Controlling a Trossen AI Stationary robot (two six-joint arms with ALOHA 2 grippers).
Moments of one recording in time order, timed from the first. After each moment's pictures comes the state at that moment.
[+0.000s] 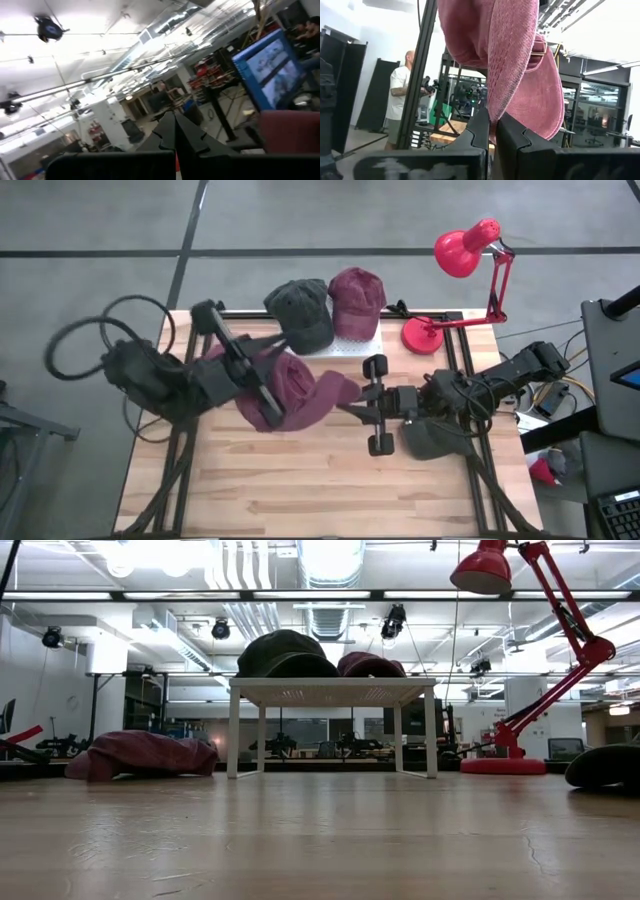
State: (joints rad) left arm -0.54 1.70 2.36 -0.04 -0.93 0.98; right arm 0.34 1.41 1.12 0.72 0.20 -0.25
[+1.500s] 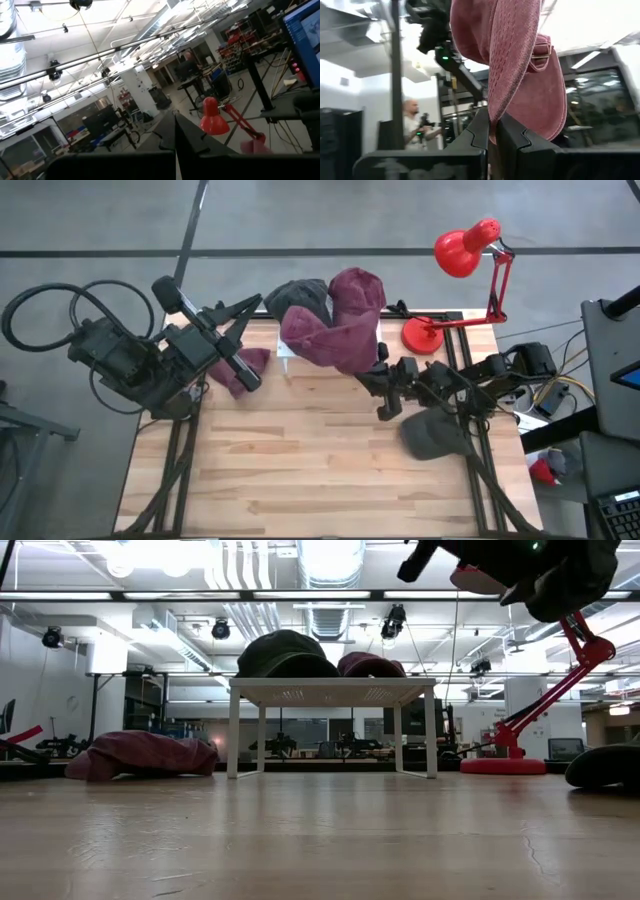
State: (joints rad) left arm -0.54 1.61 2.35 -0.06 -1.18 1.07; right arm 0.05 1.51 0.56 1.57 0.04 0.18
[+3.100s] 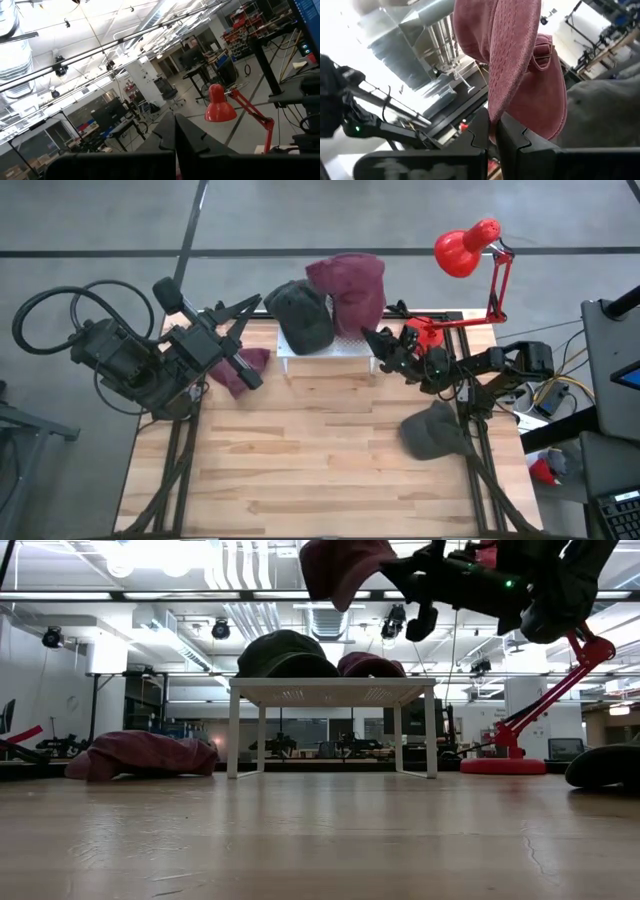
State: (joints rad) left arm -0.54 1.61 2.35 -0.09 -1.24 1.10; right arm -0.18 1.50 0.49 1.57 0.27 0.70
